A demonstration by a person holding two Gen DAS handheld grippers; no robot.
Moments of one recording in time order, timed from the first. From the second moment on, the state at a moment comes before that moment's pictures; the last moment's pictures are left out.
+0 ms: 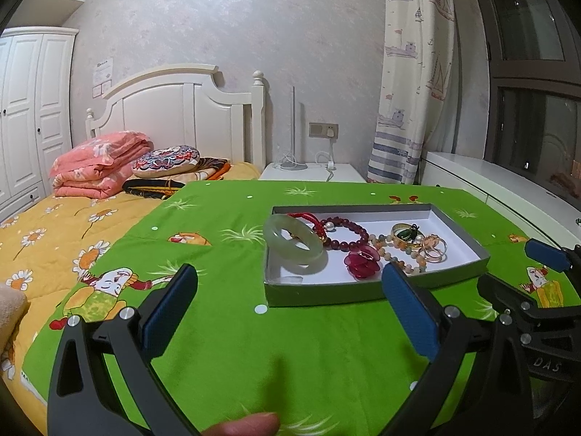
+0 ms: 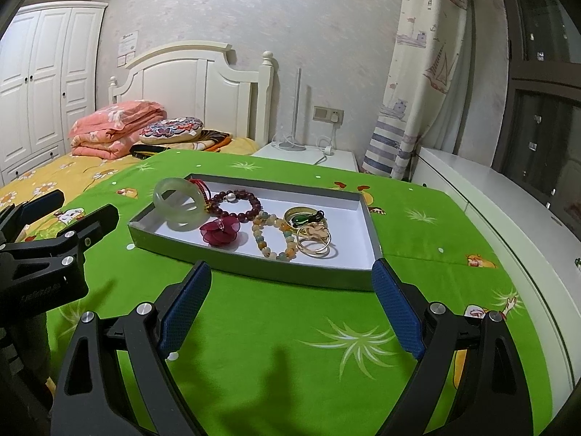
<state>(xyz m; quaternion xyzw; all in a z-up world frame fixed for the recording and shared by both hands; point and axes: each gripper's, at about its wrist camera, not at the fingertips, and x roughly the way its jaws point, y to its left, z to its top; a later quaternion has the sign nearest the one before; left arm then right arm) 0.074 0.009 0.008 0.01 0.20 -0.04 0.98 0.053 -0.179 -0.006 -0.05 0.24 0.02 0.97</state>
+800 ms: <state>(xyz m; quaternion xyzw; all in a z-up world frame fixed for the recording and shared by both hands) 0.093 0.032 0.007 0.01 0.25 -0.05 0.97 0.061 -0.185 -0.012 -0.06 0.26 0.03 0.96</state>
